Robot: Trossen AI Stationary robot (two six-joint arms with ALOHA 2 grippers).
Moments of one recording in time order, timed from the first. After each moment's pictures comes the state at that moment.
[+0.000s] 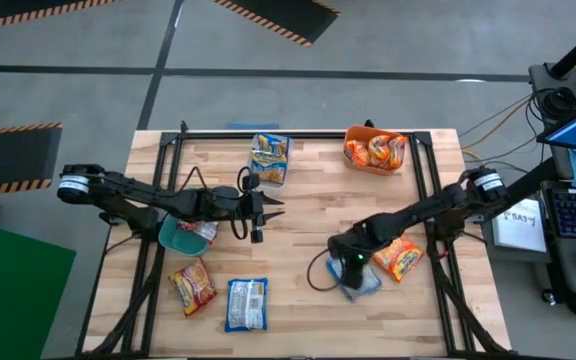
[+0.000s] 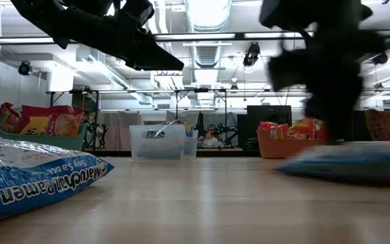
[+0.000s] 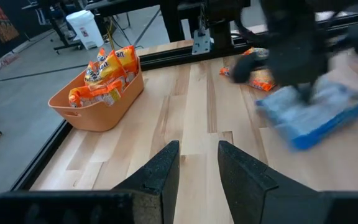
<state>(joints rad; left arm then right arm) -0.03 1.36 0.64 0.42 -0.20 0.18 0.25 1.64 0.96 -0.60 -0.19 0.64</state>
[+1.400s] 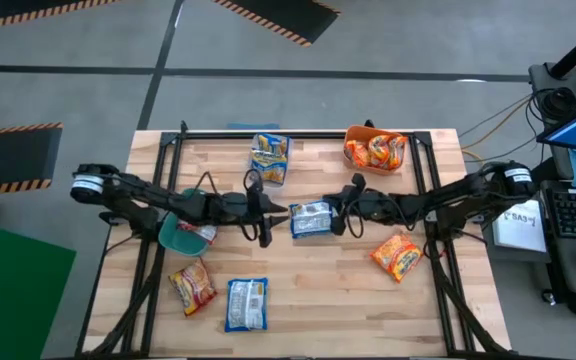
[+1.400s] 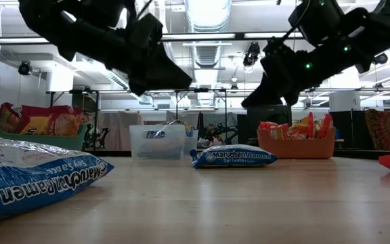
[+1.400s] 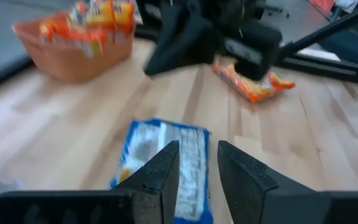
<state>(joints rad) -0.04 1.49 0.64 0.50 -0.20 -0.21 -0.01 1.40 0.46 0.54 0.42 0.16</state>
